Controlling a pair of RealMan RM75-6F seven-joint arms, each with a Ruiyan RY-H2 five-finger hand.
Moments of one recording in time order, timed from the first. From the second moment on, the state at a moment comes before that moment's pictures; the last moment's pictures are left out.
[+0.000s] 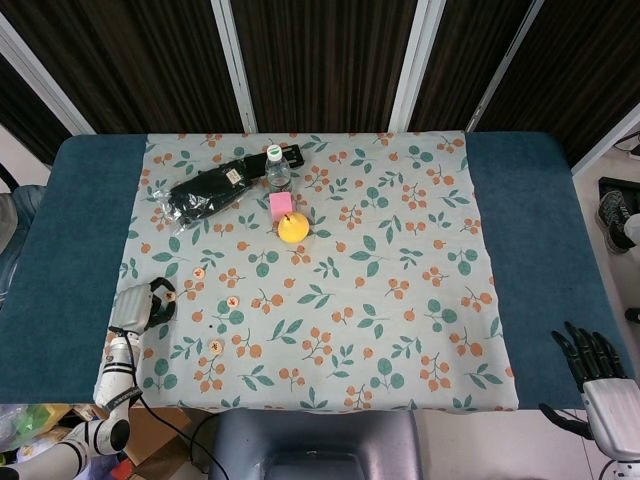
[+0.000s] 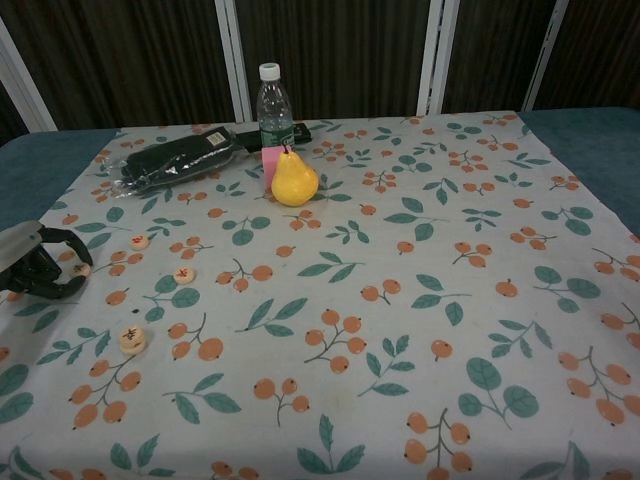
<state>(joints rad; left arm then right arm) -0.47 -1.79 -0.22 -0.85 1.19 1.00 -0.16 -0.10 -1.09 -0.07 -1.57 -1.72 1.65 0.03</state>
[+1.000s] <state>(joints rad) -0.39 -1.60 -0.07 -1.40 1.45 1.23 -0.06 -0.09 -1.09 -0.08 -1.56 -1.74 1.65 0.02</state>
